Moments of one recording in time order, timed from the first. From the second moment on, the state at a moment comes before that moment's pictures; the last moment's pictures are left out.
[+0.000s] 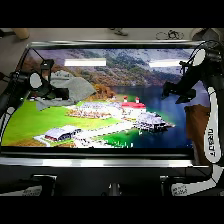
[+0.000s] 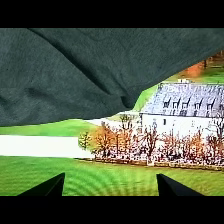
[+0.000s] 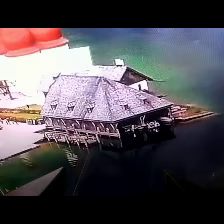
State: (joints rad) left arm -0.21 -1.42 1.40 1.63 -1.18 -1.78; right arm -0.03 -1.64 1.77 -1.43 1.70 1.76
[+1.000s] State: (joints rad) left arm -0.21 -1.43 1.40 1.62 -1.10 -1.79; right arm -0.03 -1.64 1.77 -1.43 1.56 1.76
